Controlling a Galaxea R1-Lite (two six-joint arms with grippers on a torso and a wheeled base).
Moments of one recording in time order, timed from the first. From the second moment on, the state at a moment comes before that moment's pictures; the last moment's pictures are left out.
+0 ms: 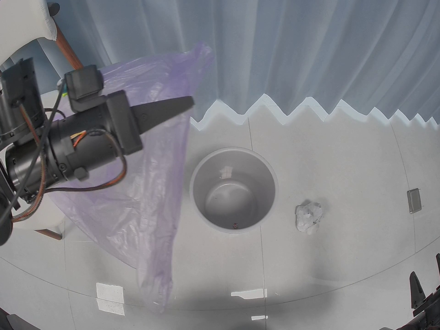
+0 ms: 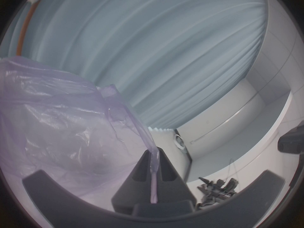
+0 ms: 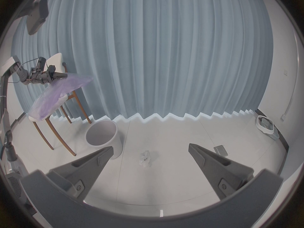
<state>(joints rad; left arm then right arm) -0.58 1.43 -0.91 -0.61 -0.38 -0.45 0.00 0.02 -0.02 0.00 0.03 -0.01</state>
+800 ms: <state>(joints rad) -0.77 1.65 -1.09 -0.65 -0.31 -0.58 0.00 0.02 -0.02 0.00 0.03 -0.01</state>
